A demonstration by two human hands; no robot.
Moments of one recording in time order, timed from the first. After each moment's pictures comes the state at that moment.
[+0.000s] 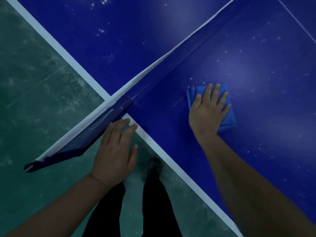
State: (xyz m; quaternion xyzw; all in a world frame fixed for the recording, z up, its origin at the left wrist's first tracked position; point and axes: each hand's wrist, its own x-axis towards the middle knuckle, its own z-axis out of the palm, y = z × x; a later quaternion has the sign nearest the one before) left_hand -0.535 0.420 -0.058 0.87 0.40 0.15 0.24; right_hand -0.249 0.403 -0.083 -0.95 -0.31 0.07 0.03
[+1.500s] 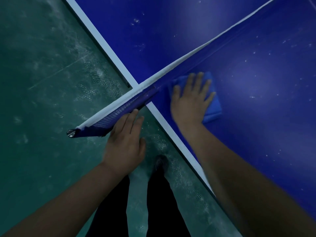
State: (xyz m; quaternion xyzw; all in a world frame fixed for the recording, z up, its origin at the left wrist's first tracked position) left_hand -0.563 0.411 -0.048 0.85 0.48 0.06 0.21; right_hand -0.348 0.452 -0.086 -0.90 -0.44 0.07 0.03
